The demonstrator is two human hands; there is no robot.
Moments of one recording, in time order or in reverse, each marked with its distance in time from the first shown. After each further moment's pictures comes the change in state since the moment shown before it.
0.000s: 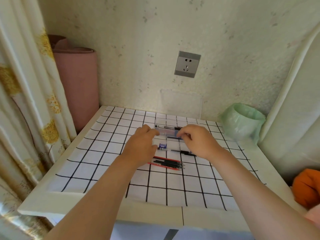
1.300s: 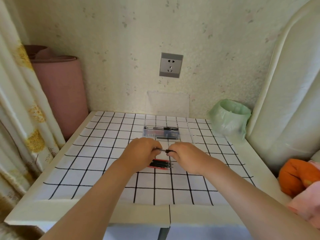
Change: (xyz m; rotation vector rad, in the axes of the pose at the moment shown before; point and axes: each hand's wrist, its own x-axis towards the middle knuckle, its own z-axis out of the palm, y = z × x) left_hand 0.004 0.034 0.011 0.054 -0.122 0.171; right_hand -0.042 -0.004 0.002 -0.113 -0.331 -0.032
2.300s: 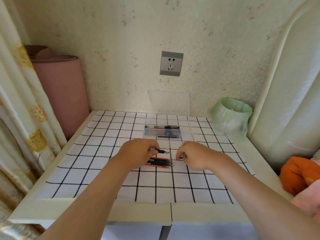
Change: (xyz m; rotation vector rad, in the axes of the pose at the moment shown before) left_hand -0.006 -0.007 -0.010 0.016 -0.102 -0.103; right_hand -0.006 0.016 -0.012 -0.029 -0.184 0.132
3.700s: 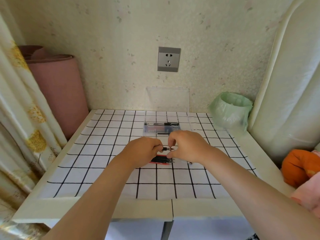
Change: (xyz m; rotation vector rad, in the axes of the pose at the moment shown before) left_hand 0.007 0.009 0.005 -0.038 -0.128 0.014; right_hand 0.005 -0.026 -0.006 -0.022 0.282 -0.067
